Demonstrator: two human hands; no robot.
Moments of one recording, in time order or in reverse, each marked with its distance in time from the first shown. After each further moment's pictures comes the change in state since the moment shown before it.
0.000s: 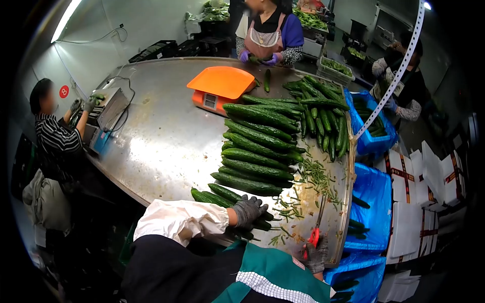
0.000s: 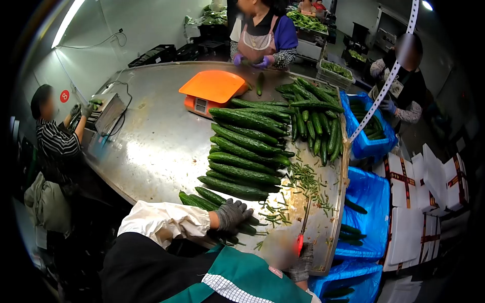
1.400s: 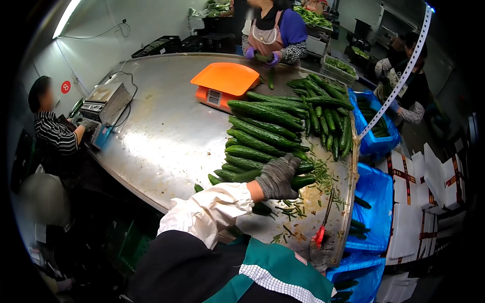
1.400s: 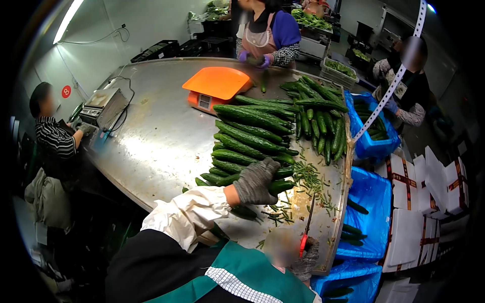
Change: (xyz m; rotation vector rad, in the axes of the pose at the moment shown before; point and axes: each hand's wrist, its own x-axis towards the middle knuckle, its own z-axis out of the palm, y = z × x) left_hand 0.036 0.006 -0.116 -0.335 0.629 -0.122; right_hand -0.003 -0.041 0.009 -0.220 0.045 -0.413
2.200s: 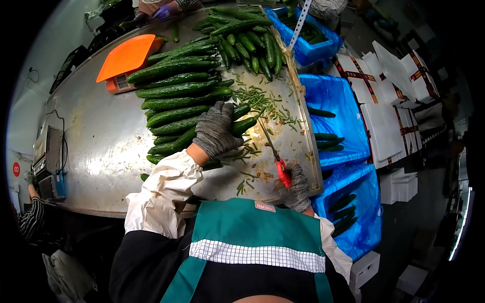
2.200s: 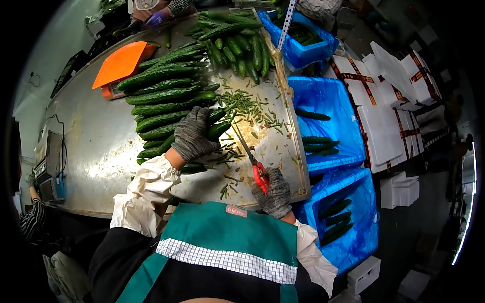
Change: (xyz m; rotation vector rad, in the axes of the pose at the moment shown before) left_hand 0.010 0.013 0.048 0.186 -0.055 0.041; right_hand -0.001 -0.008 -0.013 -0.301 -0.020 0.046
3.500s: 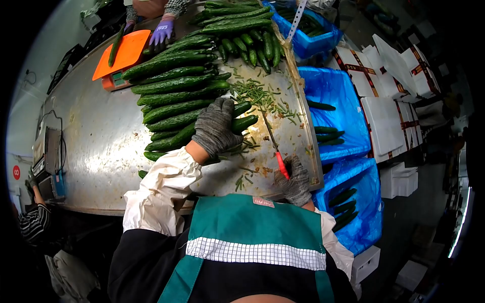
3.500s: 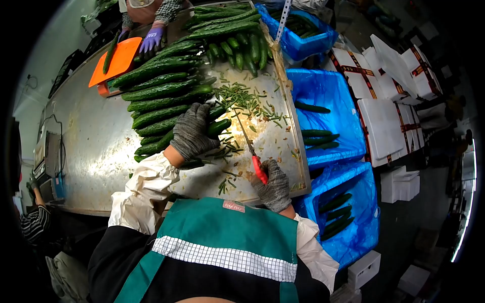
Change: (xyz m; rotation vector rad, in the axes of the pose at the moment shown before) left_hand -0.001 0.003 0.006 -0.008 -0.051 0.033; right_hand 0.009 -0.021 -0.008 0.053 -0.045 0.175
